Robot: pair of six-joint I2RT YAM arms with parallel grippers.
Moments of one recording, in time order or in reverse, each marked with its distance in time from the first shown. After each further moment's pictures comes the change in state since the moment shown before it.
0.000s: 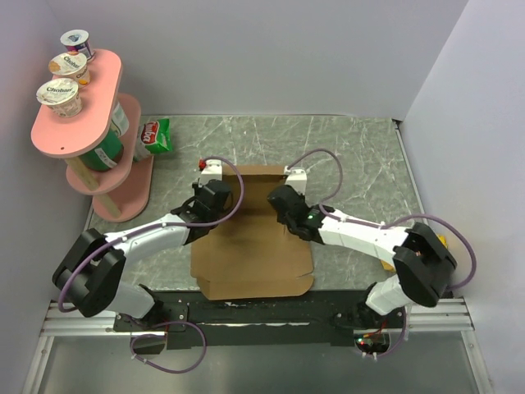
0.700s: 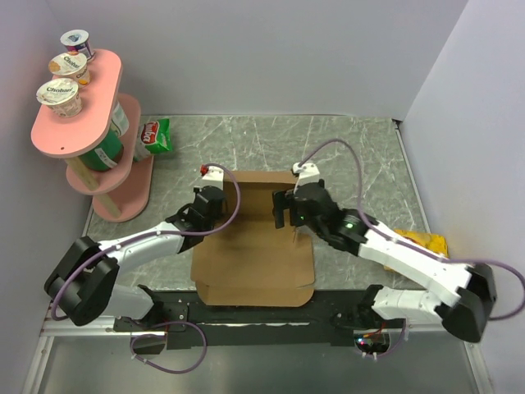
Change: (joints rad) left arm -0.010 -0.066 -0.097 0.105 0.106 0.070; right arm 0.045 -0.290 0.032 -0.163 -0.137 -0.167
